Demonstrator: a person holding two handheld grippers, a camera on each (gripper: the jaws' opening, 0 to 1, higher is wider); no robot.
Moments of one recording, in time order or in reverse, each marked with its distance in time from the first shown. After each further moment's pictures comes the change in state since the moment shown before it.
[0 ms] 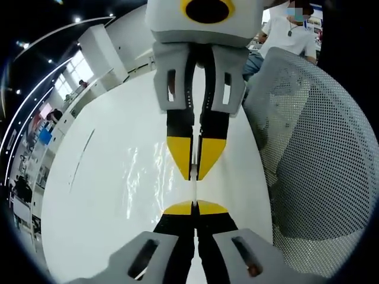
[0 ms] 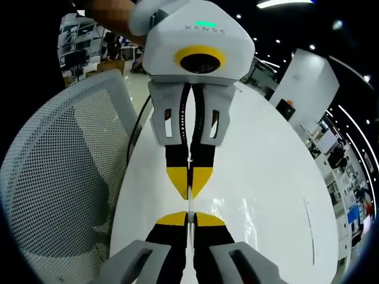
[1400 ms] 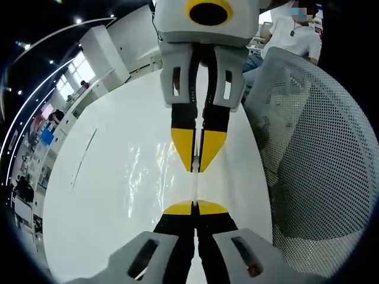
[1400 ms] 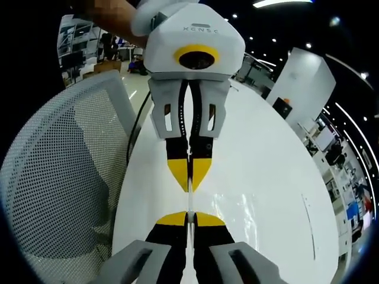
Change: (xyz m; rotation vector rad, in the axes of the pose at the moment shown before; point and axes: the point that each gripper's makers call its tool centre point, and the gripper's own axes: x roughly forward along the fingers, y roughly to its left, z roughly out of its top) left arm -0.004 0.000 0.000 0.000 -0.002 0.015; right arm -0.005 0.002 -0.004 0.021 -0.001 -0.020
